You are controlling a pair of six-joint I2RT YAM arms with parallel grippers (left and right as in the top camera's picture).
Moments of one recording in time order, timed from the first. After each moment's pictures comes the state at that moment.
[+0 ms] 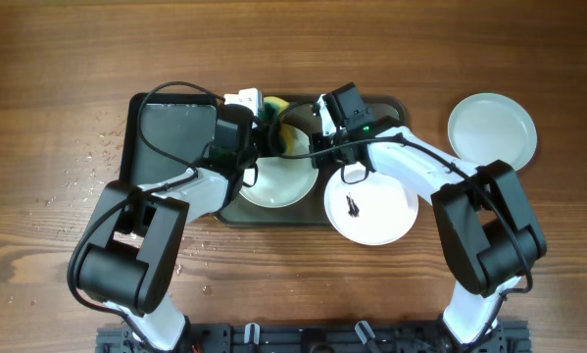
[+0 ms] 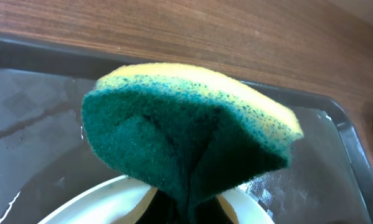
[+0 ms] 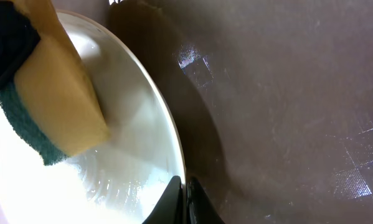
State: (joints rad) left arm -0.36 1.83 0.79 0.41 0.16 -0.49; right arm 0.48 1.94 1.18 -0.36 -0.24 0.30
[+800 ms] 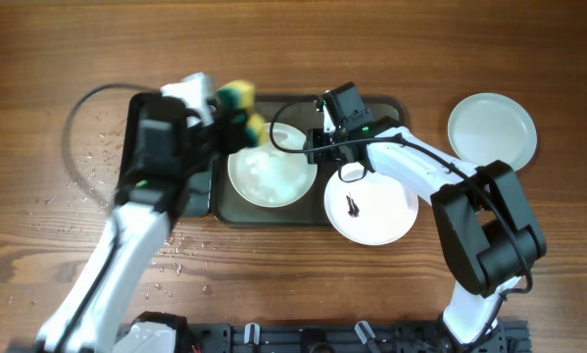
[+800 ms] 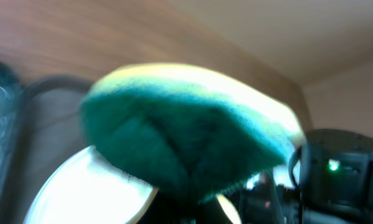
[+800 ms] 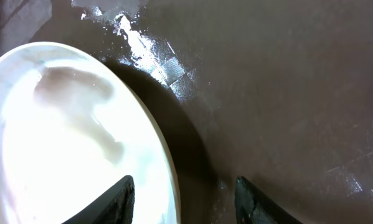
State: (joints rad) left arm -0.17 1.27 0.80 -0.10 0.37 -0.61; right arm 0.48 1.94 1.18 -0.34 -0.20 0.41
